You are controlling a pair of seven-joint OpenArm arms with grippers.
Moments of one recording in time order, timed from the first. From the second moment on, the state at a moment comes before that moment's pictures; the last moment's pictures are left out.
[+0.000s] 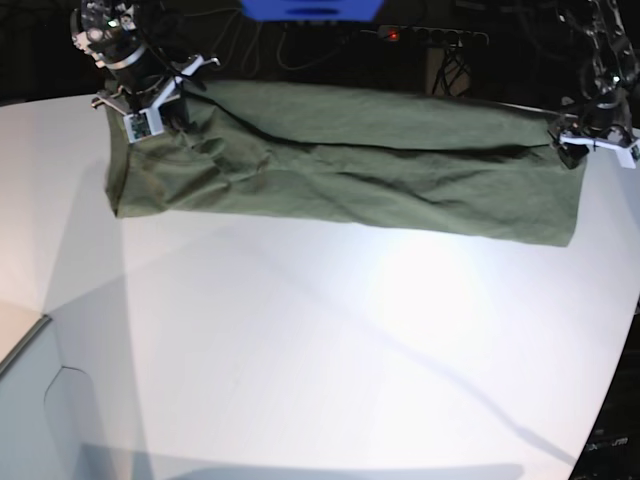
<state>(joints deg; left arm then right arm) 17.5 -13.1 -32.8 72.7 -27.8 -9.4 20.3 -34.1 2.6 13.8 96.1 -1.4 27.0 -16.2</state>
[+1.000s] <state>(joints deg) 17.9 -12.6 -29.5 83.7 -23.0 -9.3 20.3 -30.7 2.6 14.2 91.3 -1.4 27.0 -16.6</state>
